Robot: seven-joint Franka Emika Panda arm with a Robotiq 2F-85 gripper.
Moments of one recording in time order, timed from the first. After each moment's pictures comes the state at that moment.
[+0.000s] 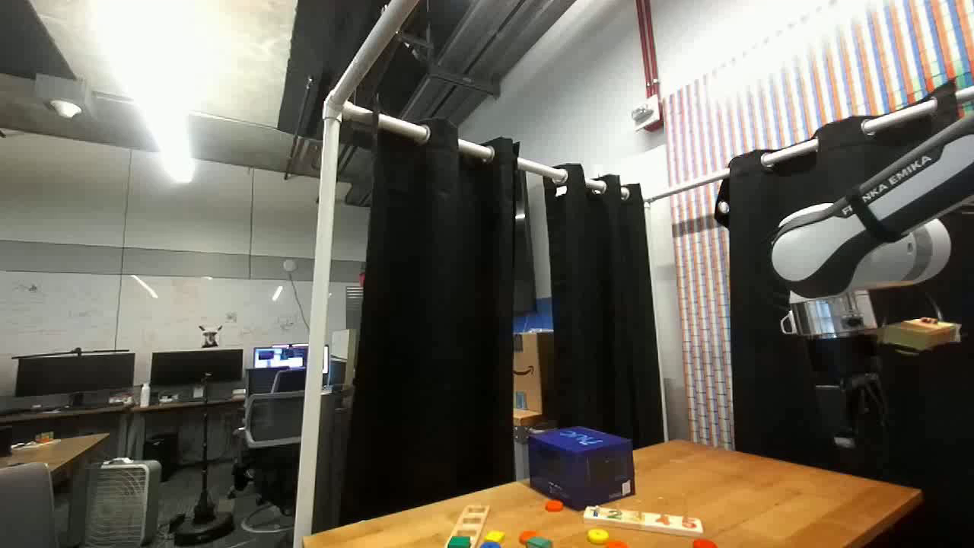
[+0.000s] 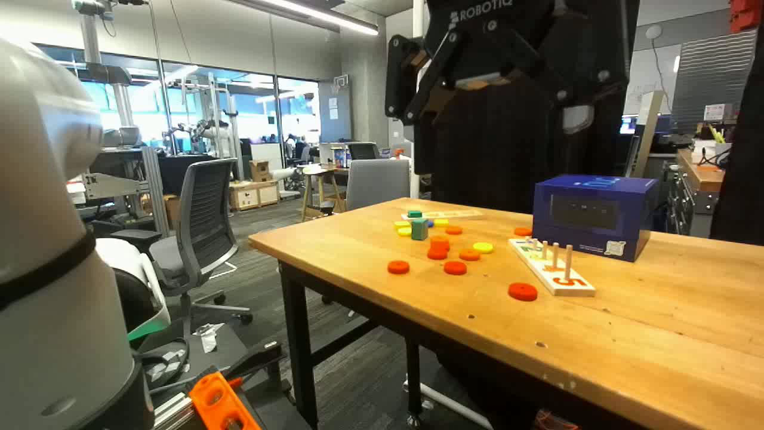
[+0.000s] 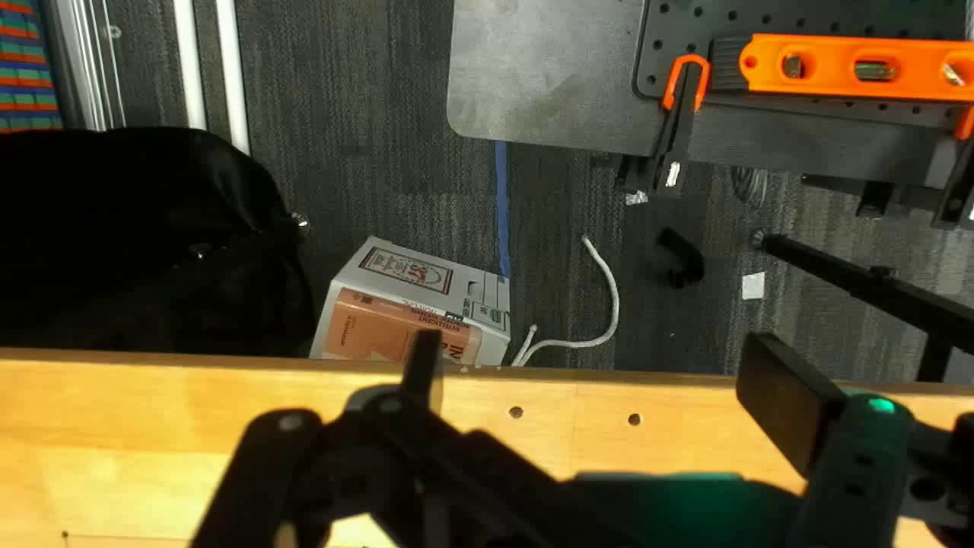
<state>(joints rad) -0.20 -0.80 -0.32 -2.69 -0.34 1.90 -0.45</state>
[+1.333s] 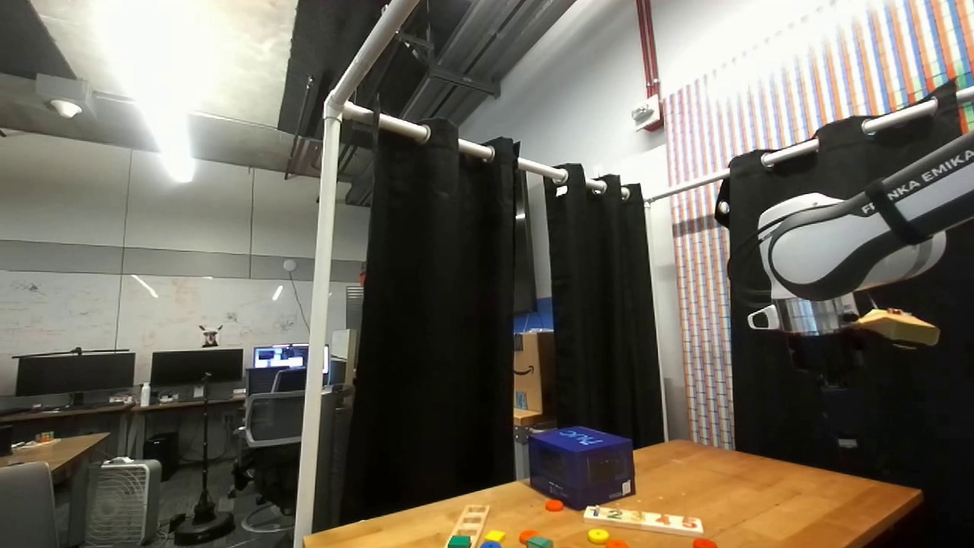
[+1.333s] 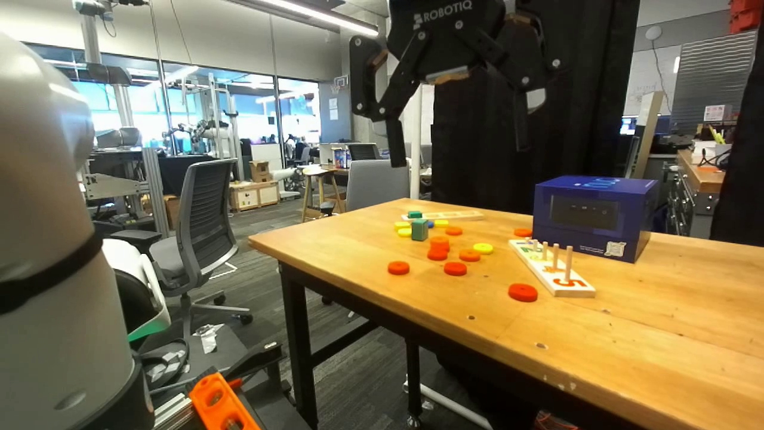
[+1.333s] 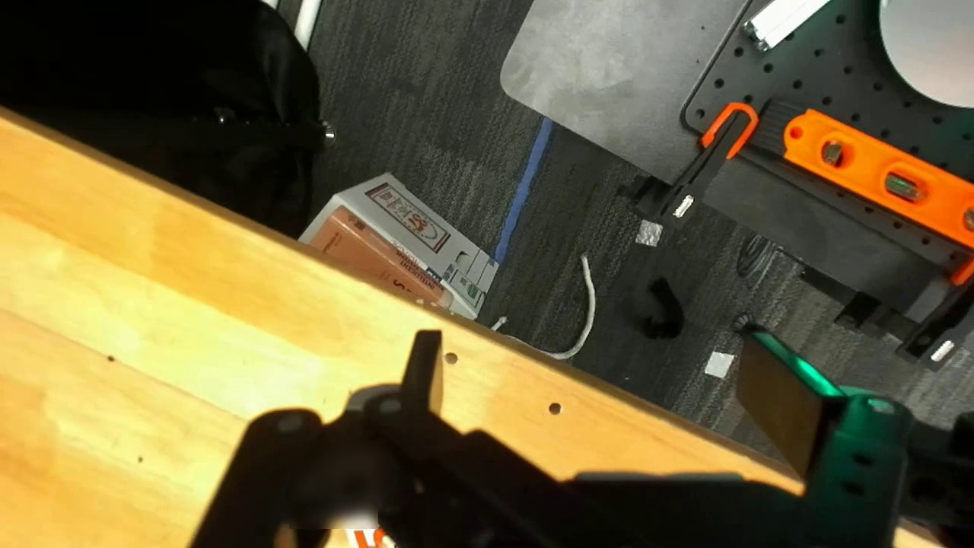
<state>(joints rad) -0.10 -0.91 -0.28 -2.75 -0.41 1.90 -0.68</state>
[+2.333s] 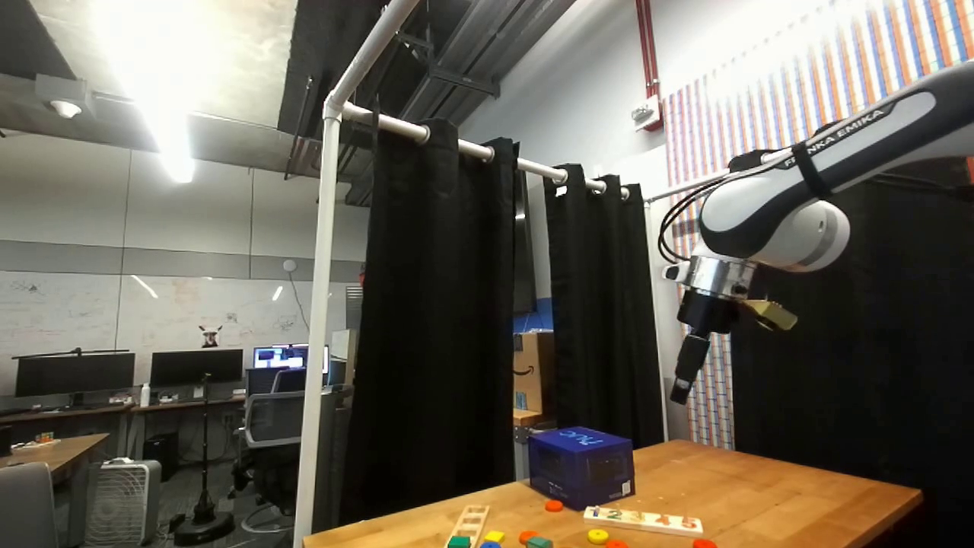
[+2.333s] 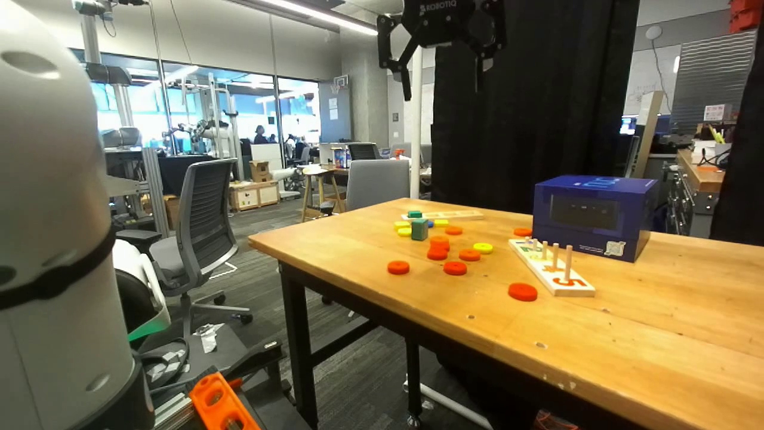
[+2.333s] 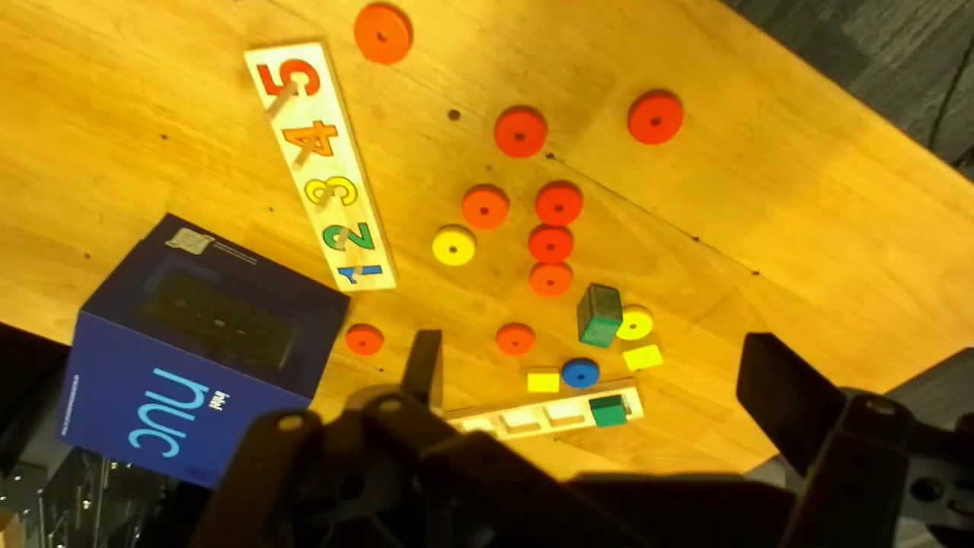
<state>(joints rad) 0.17 -0.74 -0.29 -2.59 -0.03 2.21 -0.70</state>
